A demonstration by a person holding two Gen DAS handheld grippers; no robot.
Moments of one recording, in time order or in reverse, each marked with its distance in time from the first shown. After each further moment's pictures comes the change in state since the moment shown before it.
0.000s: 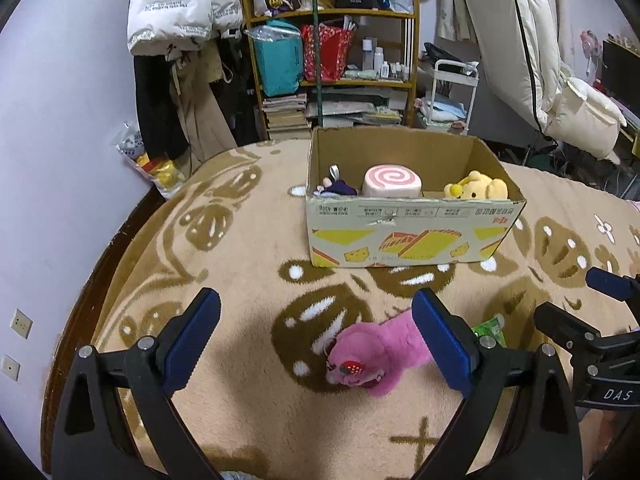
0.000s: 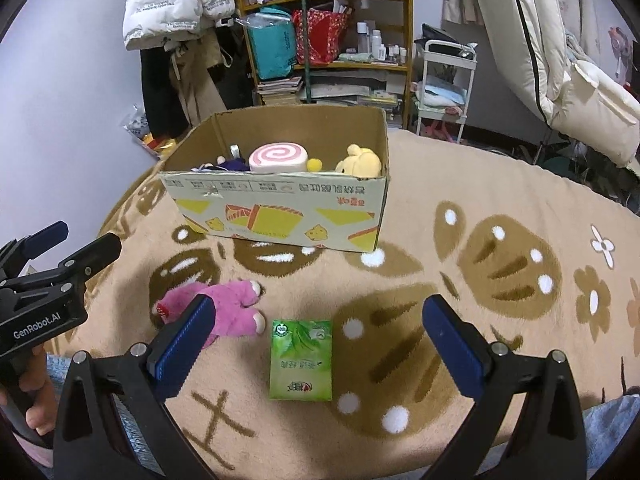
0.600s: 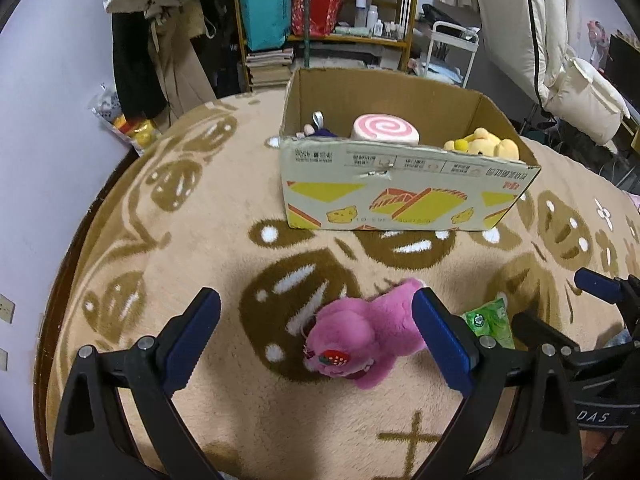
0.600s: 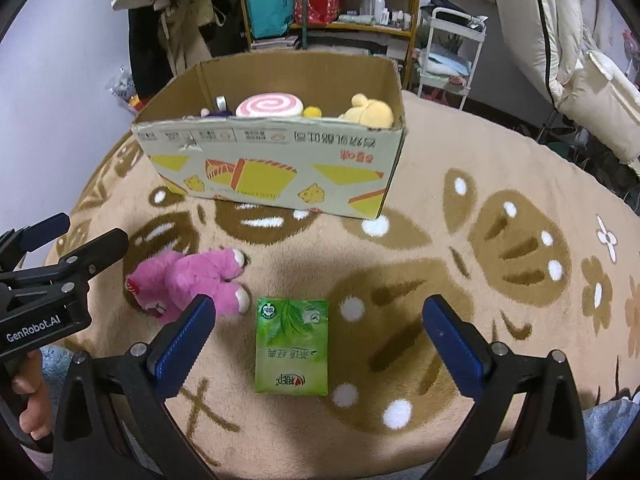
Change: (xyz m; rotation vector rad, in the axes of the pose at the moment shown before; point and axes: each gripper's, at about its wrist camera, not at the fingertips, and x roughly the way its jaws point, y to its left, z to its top) left arm 0.050 -0.008 -0.009 -0.020 0.152 -0.062; right arm 0.042 0.008 -0.004 -0.032 0.145 -0.043
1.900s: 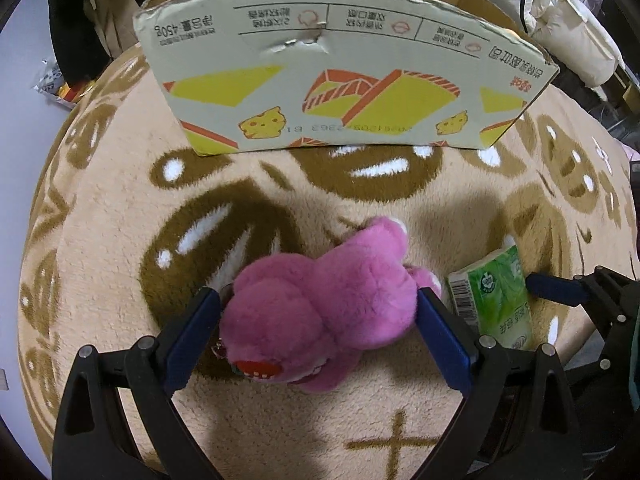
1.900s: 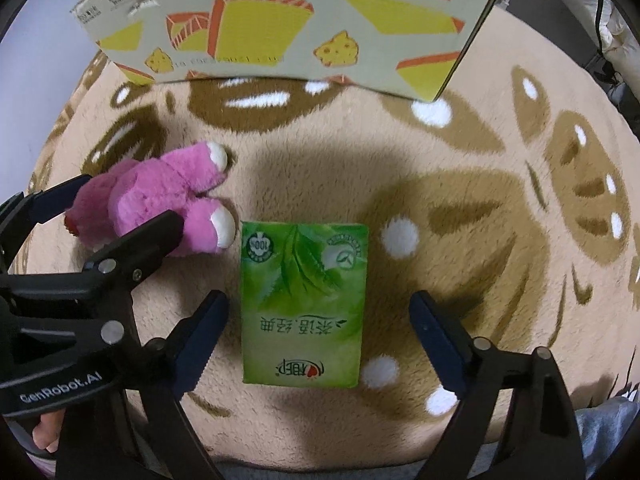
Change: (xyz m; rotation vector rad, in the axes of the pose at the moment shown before) left arm 0.077 -0.036 -0.016 0.089 0.253 -0.093; right arm 0.093 0.020 -0.024 -0.017 0.377 0.046
